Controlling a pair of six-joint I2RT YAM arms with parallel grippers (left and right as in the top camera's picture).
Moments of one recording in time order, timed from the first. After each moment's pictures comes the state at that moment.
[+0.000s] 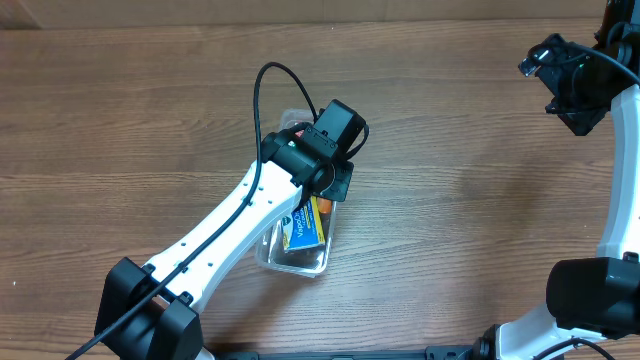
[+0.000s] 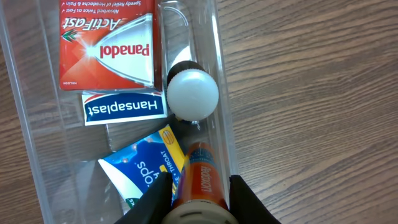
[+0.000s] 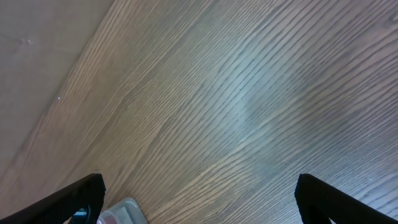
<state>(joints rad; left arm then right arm) -0.66 1.71 1.44 -0.95 -0.08 -0.36 -0.22 1.79 1.98 -1.31 -0.12 0.62</state>
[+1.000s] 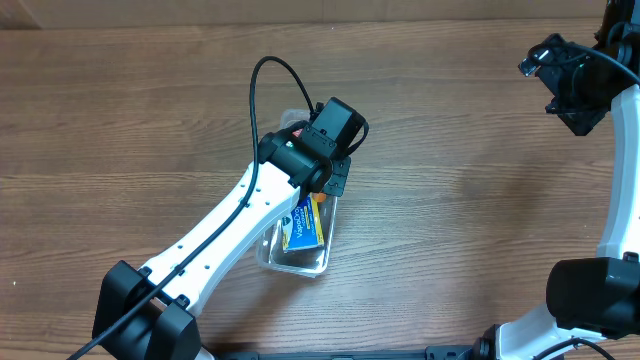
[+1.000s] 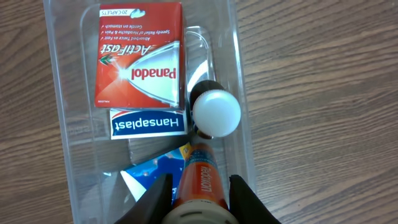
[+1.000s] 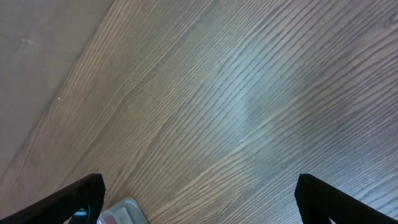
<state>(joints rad) -0.65 1.69 1.43 -0.92 -0.16 -0.36 -0.22 1.79 1.98 -1.31 -0.12 0.62</state>
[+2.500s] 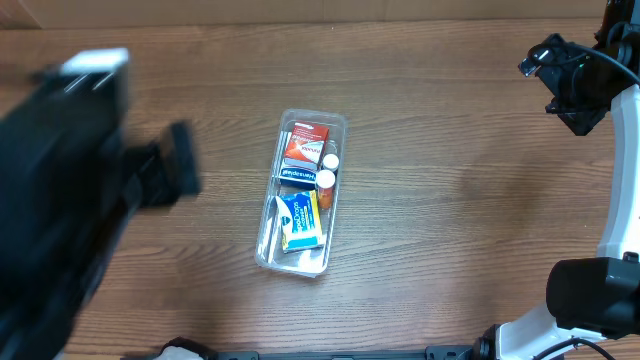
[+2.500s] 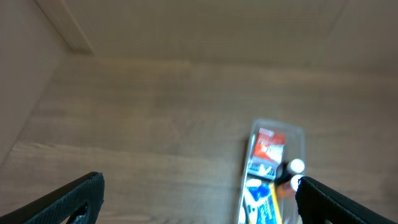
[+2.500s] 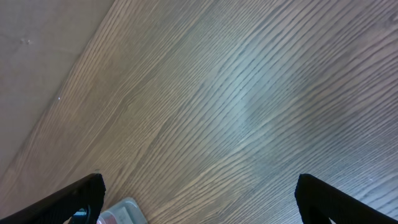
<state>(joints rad) -0.38 1.32 2.38 -1.68 -0.37 -0.32 -0.22 1.79 1.98 -1.31 -0.12 0.62</state>
